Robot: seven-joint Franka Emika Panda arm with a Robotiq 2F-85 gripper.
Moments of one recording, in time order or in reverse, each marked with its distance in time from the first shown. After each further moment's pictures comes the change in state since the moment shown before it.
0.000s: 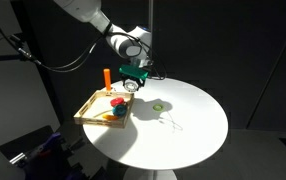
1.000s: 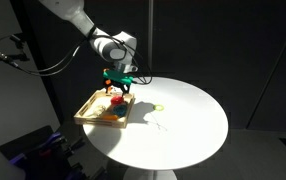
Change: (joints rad) arm 0.096 -0.133 -0.044 -0.239 0.000 -0.026 -0.053
